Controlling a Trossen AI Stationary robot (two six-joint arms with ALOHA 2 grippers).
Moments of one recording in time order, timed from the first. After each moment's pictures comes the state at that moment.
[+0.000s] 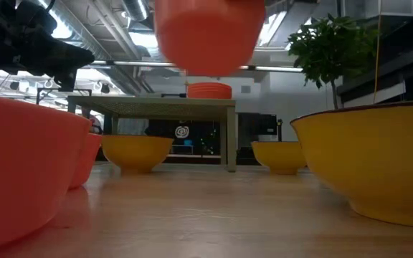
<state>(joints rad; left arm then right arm) 0.00 0.02 0.01 0.03 -0.03 -0.14 0.39 1.75 1.52 -0.59 0.02 -0.08</state>
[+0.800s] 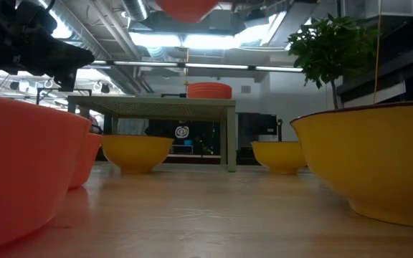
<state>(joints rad) 0.00 0.02 0.01 0.03 -0.03 -0.14 0.15 1.58 1.52 -0.41 0.03 -0.40</state>
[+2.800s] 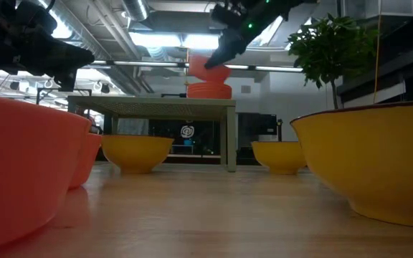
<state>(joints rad) 0.00 0.02 0.01 0.03 -0.03 -0.14 -0.36 1.65 1.52 -0.43 0.03 -0.53</state>
